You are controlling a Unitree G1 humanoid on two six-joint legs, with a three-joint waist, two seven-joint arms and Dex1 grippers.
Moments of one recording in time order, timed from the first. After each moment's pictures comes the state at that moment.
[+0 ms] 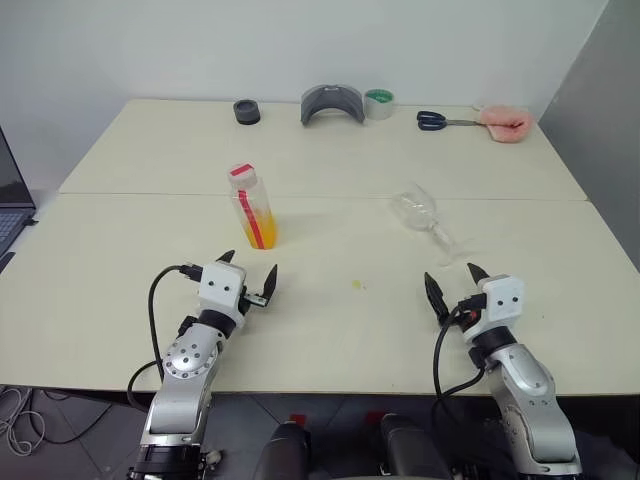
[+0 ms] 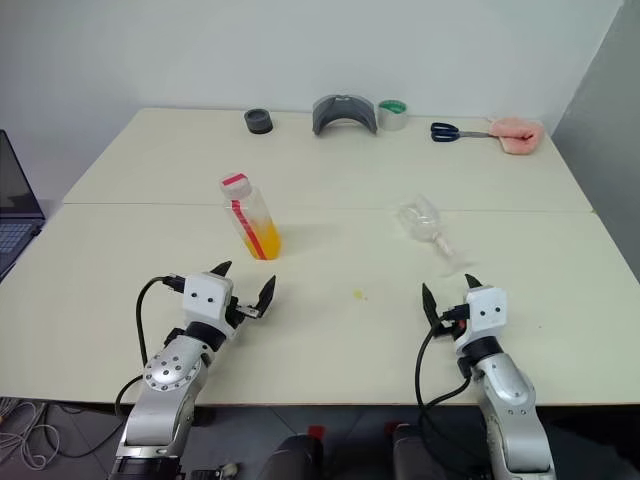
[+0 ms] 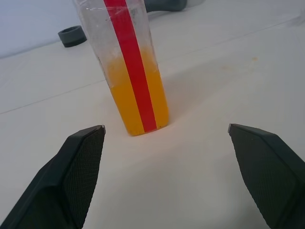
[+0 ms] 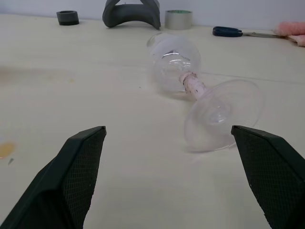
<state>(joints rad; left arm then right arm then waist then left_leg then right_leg) -0.02 0.29 0.07 -0.15 -0.03 0.09 -0.27 0.13 -0.18 -0.04 -0.33 0.14 0.12 0.25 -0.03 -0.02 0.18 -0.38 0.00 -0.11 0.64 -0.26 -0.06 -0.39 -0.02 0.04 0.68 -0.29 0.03</state>
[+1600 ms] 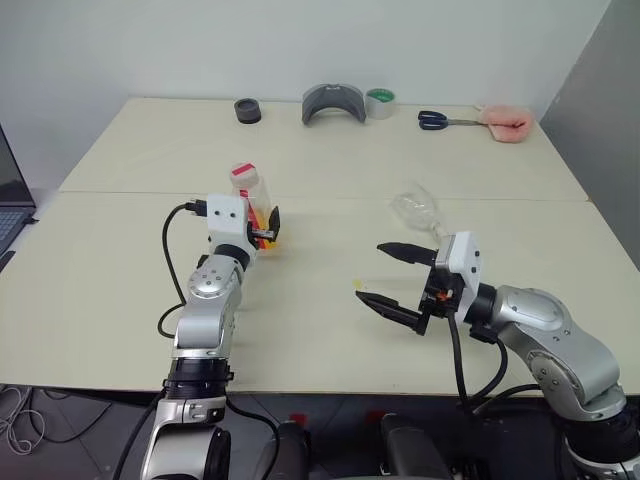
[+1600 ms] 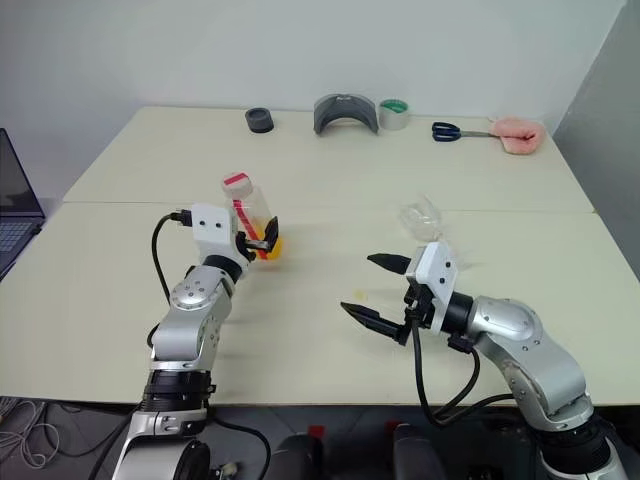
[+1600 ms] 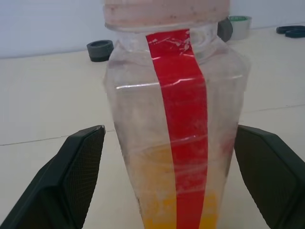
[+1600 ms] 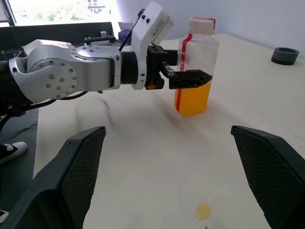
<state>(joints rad) -0.46 0.23 0.11 0.08 -0.07 0.30 -0.12 -0.24 -0.53 0.11 -0.57 0.51 0.52 0.72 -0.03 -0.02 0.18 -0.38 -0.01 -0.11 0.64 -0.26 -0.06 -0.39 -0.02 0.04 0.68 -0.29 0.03</state>
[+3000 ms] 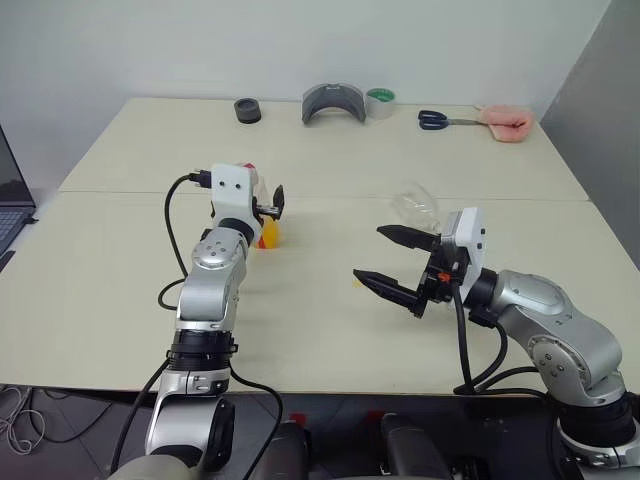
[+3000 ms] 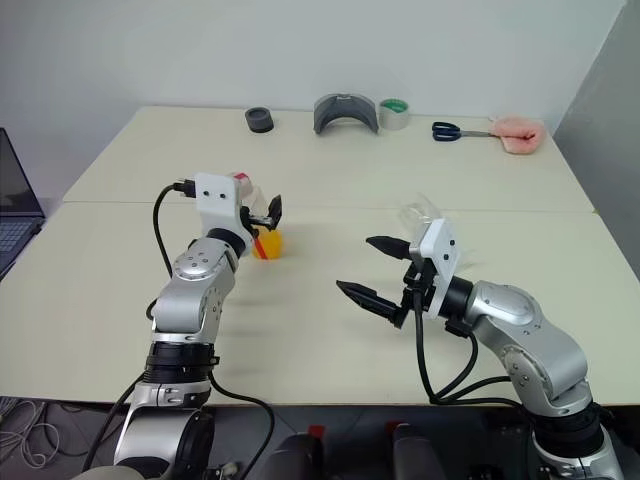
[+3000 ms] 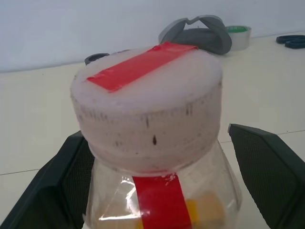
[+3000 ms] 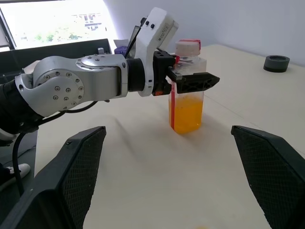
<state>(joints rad) -0.59 0.24 0.10 0.08 -0.06 0.42 -0.10 -0.31 -0.50 0.06 -0.57 0.61 0.62 0.65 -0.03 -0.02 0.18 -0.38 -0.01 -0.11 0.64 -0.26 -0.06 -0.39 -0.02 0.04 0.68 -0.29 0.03</state>
